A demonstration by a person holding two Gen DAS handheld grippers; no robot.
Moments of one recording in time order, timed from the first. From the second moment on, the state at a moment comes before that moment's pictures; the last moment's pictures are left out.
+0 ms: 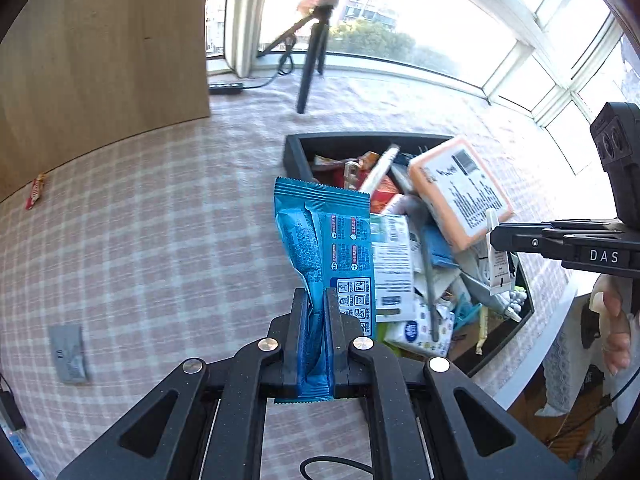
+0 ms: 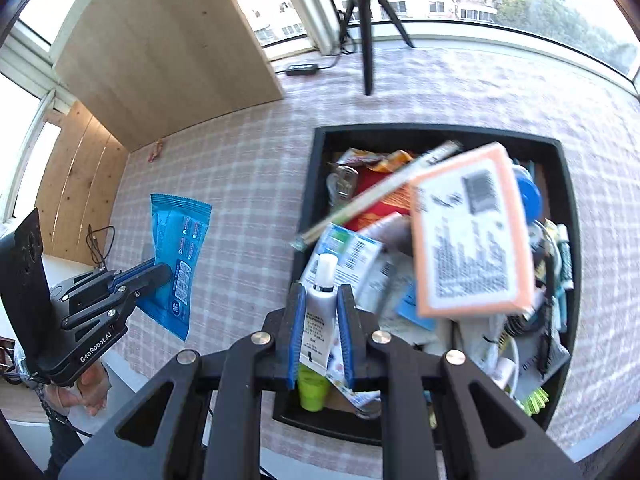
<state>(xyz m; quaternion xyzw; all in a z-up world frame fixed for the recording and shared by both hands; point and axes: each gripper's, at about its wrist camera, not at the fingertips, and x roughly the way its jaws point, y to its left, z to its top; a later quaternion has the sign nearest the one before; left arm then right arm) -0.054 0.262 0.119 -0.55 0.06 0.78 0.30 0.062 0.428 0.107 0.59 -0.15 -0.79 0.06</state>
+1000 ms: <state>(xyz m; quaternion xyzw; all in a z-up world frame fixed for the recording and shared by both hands) -0.004 0.328 0.112 -0.56 0.10 0.76 0.32 0.118 0.506 0.094 0.60 -0.13 -0.79 -0.01</state>
